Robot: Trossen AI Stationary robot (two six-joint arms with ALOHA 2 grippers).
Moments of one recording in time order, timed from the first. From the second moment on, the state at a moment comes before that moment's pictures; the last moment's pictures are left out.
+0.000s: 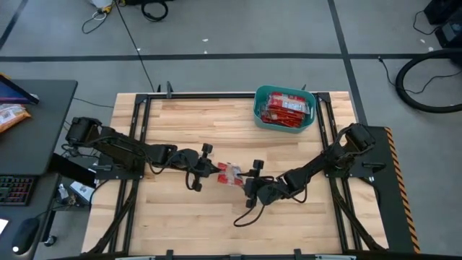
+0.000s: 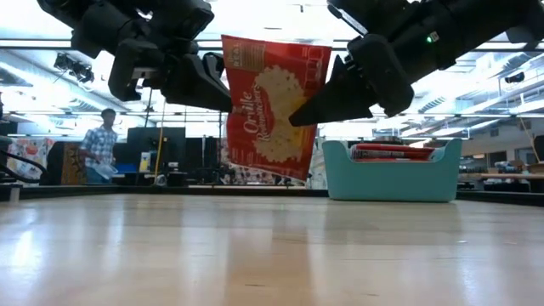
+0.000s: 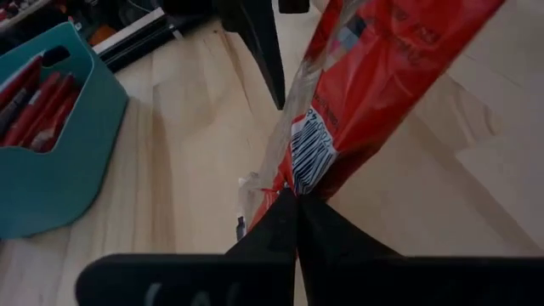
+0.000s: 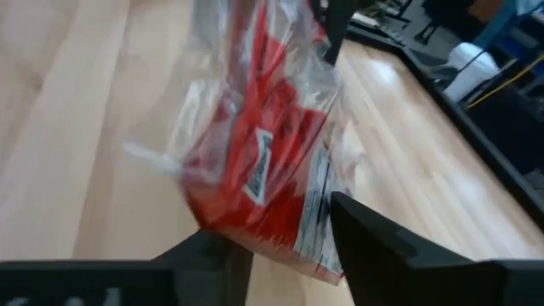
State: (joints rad) left arm -0.17 1.42 0.63 0.29 -0.13 0.38; right arm 0.45 1.80 0.88 0.30 0.76 0.05
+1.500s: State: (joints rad) left arm -0.17 1.05 0.64 -0.02 -0.21 0.17; right arm -0.16 1.42 1.26 -1.16 0.97 0.26
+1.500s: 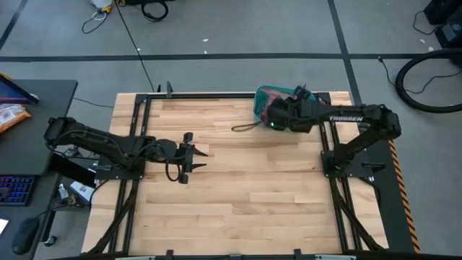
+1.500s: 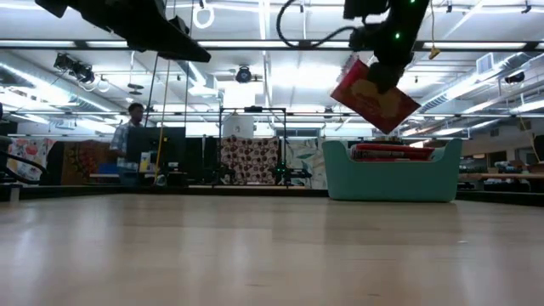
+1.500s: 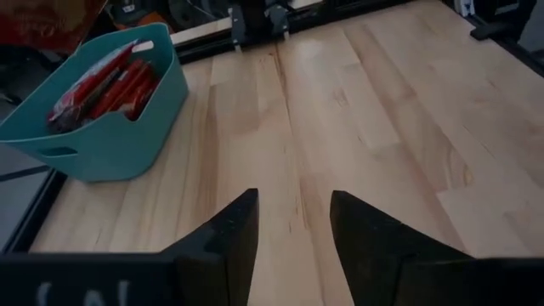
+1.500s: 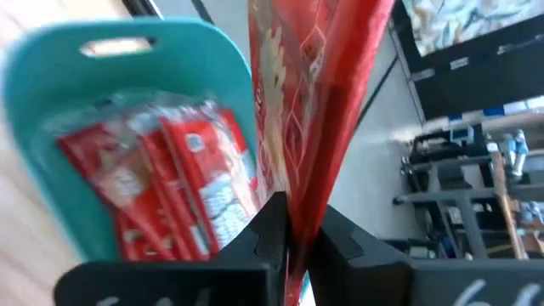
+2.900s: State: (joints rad) left arm -0.15 0.89 0.50 0.07 -0.13 0.13; right arm -0.16 1.21 1.08 -0.89 0.63 0.27
